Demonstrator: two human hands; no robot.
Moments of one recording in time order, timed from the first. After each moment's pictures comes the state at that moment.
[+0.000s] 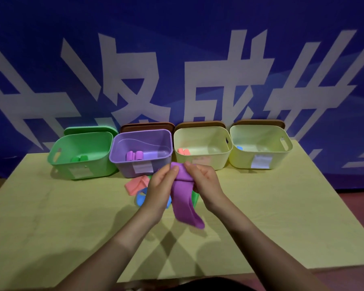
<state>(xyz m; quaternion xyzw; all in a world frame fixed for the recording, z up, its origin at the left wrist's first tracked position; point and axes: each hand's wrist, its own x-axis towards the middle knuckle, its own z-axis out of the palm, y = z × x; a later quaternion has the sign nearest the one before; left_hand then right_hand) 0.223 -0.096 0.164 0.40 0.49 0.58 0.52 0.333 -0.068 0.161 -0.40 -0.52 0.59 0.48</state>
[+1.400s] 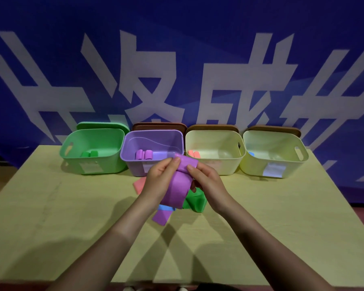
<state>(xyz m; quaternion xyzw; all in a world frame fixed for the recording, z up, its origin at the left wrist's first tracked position) 0.184 -0.076 0.175 0.42 0.56 0.56 0.45 0.315 -0.054 0.162 -0.35 -0.54 0.63 0.44</state>
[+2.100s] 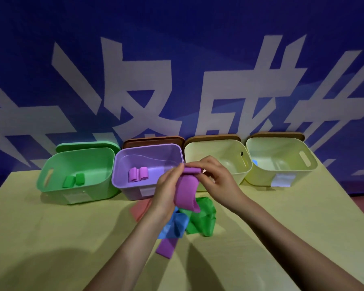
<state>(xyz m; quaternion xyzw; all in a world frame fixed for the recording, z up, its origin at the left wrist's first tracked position) 0.164 0.010 0.153 0.30 0.49 0.54 0.61 0.308 0.038 0.149 -0.38 -0.75 0.35 0.40</state>
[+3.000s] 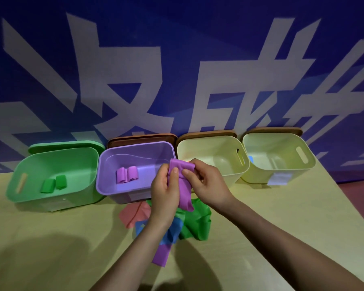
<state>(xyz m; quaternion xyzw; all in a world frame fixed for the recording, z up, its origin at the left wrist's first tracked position) 0.176 0.042 0.118 0.43 0.57 0.57 0.40 0.289 0.065 0.135 -0.49 -0.70 0.35 0.37</state>
